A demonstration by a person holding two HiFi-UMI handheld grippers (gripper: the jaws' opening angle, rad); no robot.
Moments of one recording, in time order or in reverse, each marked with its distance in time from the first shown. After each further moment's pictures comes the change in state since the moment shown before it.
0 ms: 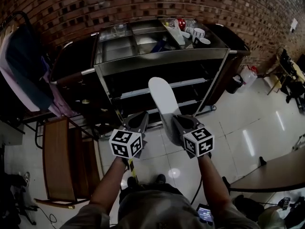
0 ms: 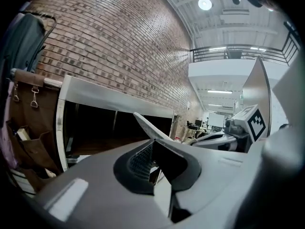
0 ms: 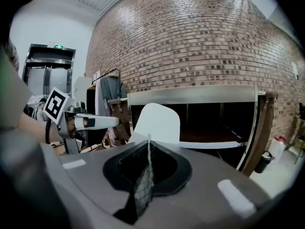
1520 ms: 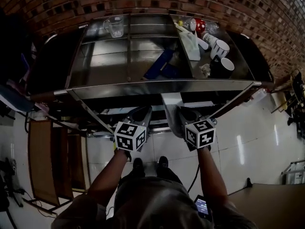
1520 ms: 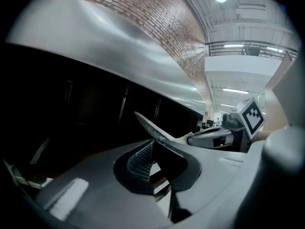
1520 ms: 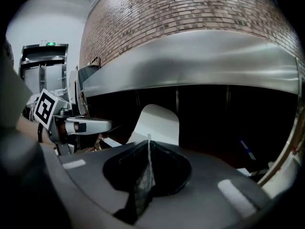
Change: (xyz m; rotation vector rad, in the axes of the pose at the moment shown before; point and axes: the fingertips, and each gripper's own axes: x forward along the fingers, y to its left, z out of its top) left arm 0.223 0.104 -0.003 -0.071 0.056 0.086; right arm 0.173 -0.201 0.027 0.001 0.118 0.028
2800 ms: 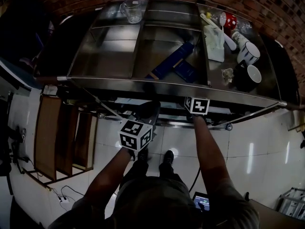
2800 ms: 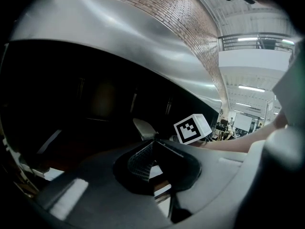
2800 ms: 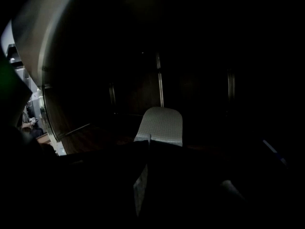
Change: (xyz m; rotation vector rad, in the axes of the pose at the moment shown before) left arm 0.019 0.014 -0.009 -0.058 0.021 0.175; right arm 0.169 -0.104 -0.003 0.061 0.000 -0.096
